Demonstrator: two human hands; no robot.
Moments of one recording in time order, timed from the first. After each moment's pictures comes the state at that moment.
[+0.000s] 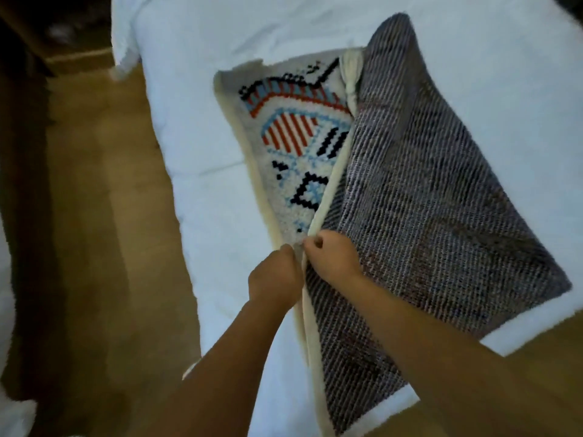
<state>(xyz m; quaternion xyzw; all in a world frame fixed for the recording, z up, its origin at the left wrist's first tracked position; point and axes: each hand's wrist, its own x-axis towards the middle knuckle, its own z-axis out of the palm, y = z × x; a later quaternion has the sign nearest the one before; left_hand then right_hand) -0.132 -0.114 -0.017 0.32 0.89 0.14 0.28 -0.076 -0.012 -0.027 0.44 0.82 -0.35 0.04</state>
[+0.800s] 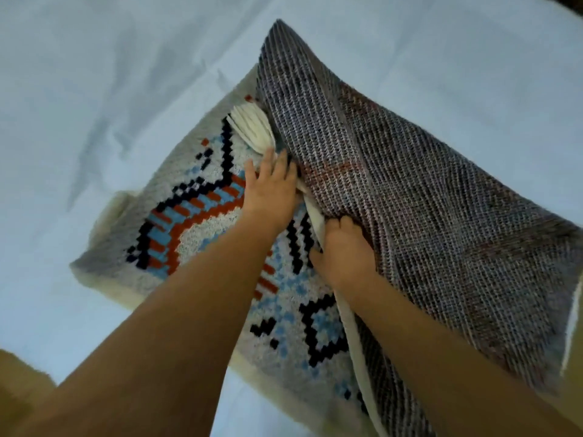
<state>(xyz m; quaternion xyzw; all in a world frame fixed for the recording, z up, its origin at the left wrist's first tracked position) -0.338 0.235 -0.076 0.74 0.66 -0.05 0.10 -0.206 0.170 -0.049 0.66 0.72 -0.20 0.09</state>
